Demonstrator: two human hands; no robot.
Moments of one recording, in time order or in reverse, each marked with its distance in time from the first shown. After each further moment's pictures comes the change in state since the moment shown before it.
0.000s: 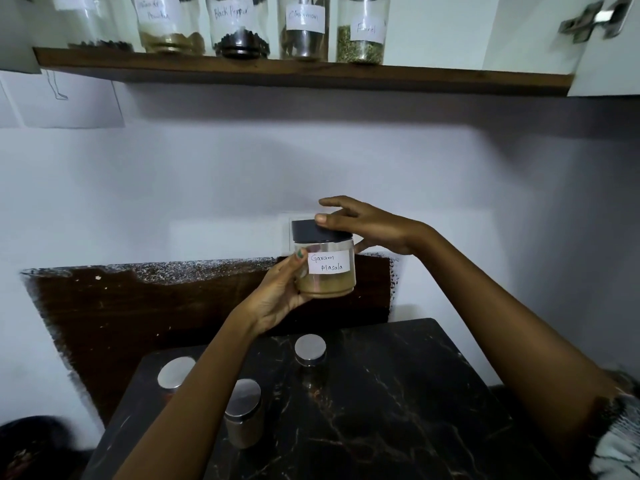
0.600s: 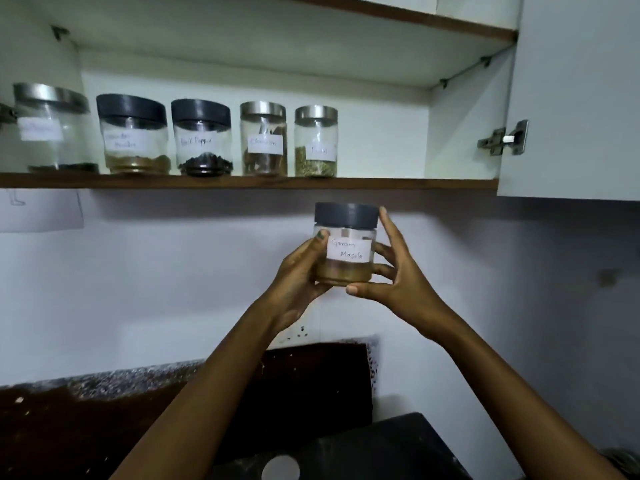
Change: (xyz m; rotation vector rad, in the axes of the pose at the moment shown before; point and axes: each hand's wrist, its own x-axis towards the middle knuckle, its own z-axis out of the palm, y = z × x) left_hand 0.090 0.109 0.106 0.202 -0.085 0.285; right_hand -0.034 0.007 -0.070 0.180 0.529 -0.442
